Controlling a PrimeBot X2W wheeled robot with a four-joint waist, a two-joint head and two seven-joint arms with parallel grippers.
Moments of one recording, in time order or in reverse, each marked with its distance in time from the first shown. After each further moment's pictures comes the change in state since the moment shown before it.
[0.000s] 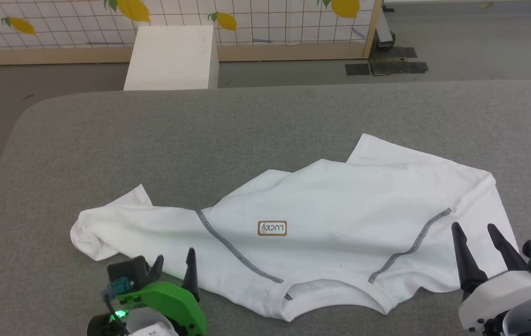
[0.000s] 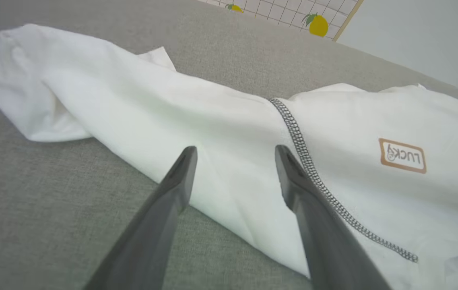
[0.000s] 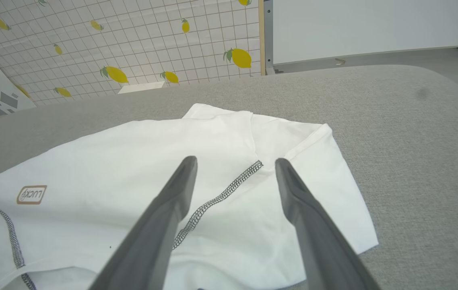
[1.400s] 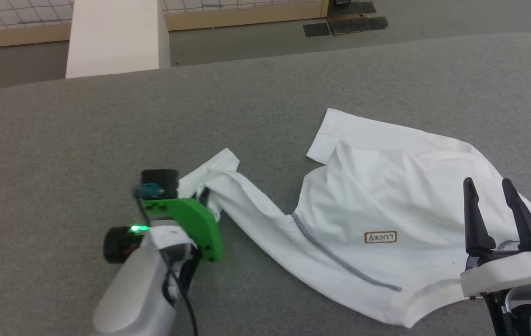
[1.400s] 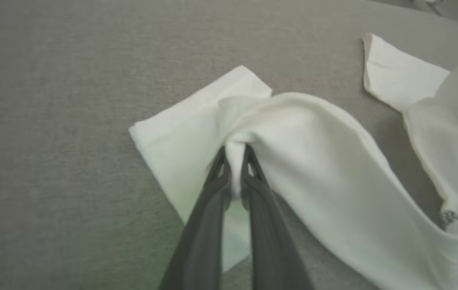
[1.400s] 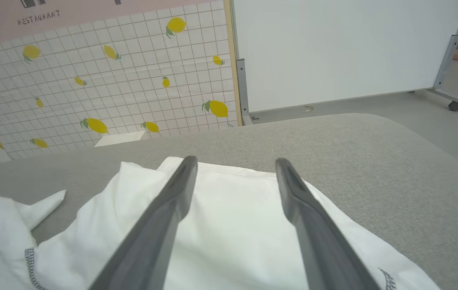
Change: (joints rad) left arm -0.351 -0.016 -0.092 0.177 0.028 -0.035 0.287; right arm -0.094 0.000 0.011 0.006 -0.004 0.000 -0.213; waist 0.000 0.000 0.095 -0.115
